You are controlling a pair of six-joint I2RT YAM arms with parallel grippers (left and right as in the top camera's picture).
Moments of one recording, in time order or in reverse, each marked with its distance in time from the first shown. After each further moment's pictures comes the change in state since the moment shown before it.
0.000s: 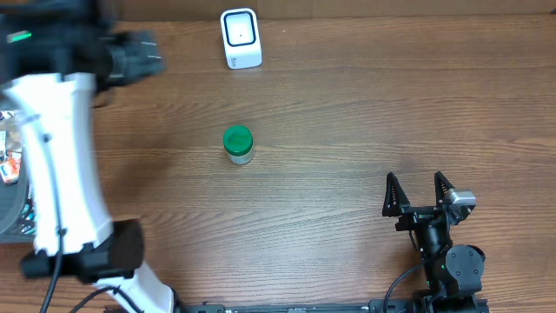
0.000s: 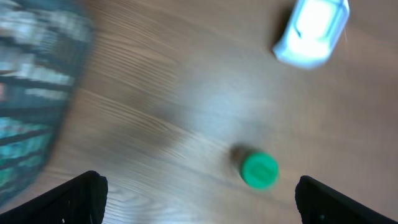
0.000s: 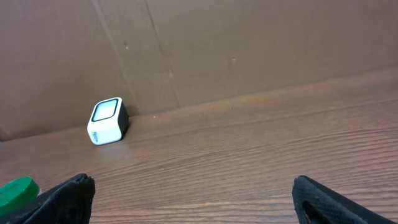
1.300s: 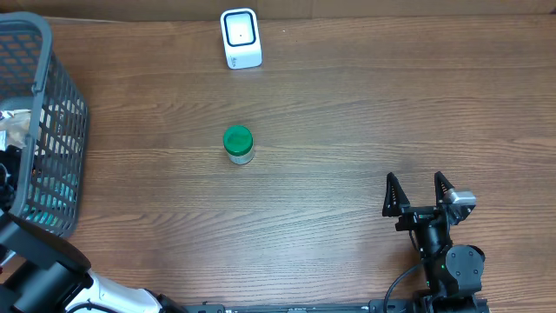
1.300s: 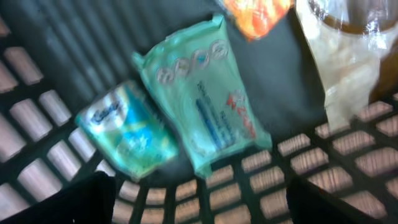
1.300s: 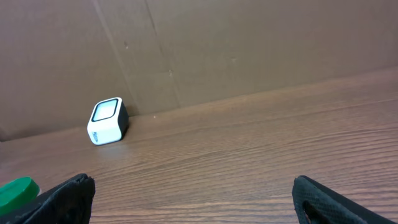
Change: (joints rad) left arm 0.714 -0.001 -0.829 0.492 0.036 0.023; right arm 0.000 0.000 0.000 0.000 0.000 0.000
